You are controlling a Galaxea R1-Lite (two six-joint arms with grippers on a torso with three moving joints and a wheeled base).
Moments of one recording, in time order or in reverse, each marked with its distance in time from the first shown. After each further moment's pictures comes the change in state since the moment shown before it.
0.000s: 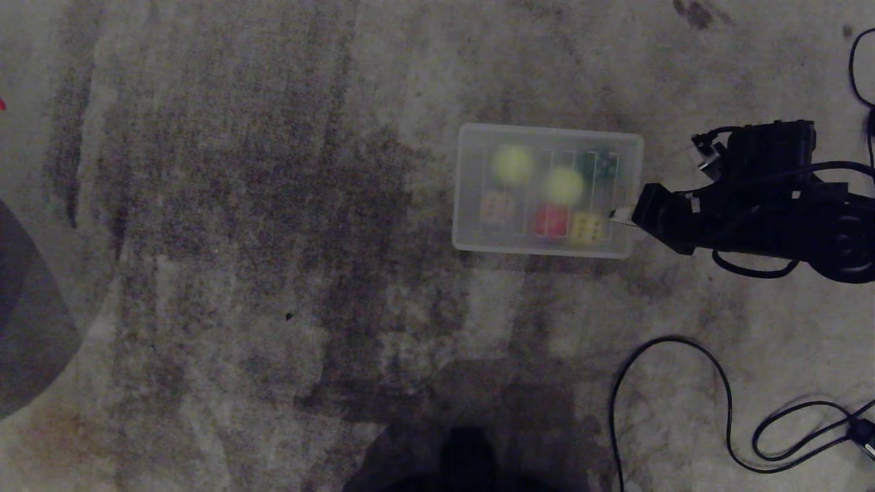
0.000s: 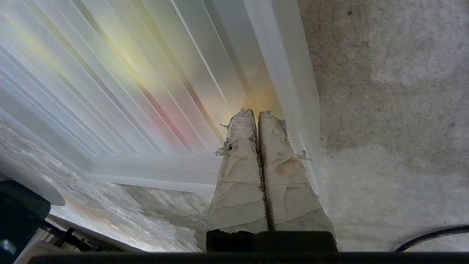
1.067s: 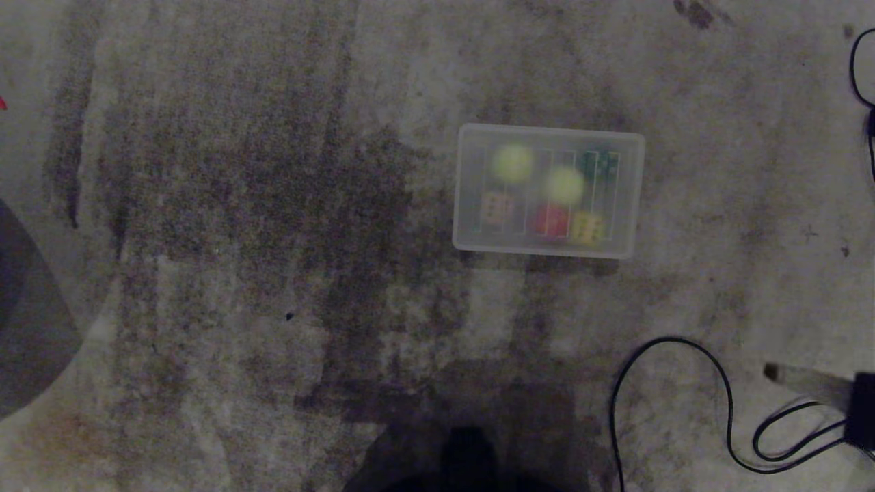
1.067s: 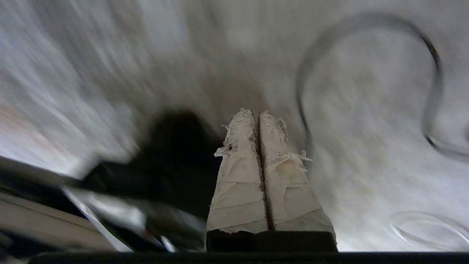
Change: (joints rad) left arm 0.000 0.000 0.000 0.000 0.000 0.000; right arm -0.063 -0.868 0.741 0.242 -0.032 -0.289
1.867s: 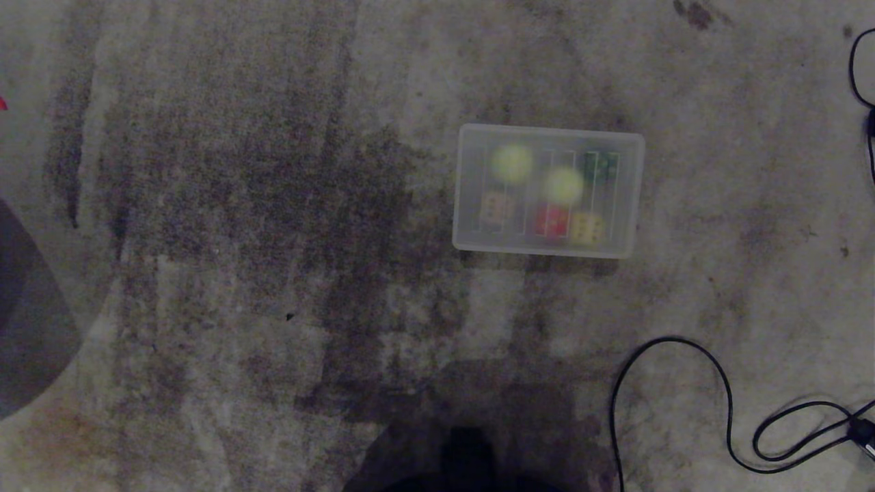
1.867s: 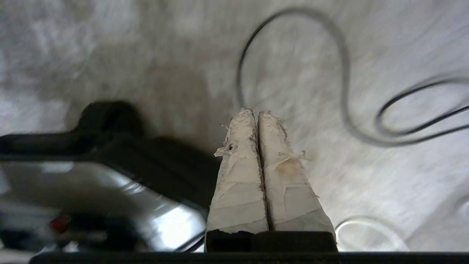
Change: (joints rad) left arm 0.000 0.000 0.000 0.000 0.000 0.000; right arm -0.091 -0.835 0.304 0.302 -0.120 -0.155
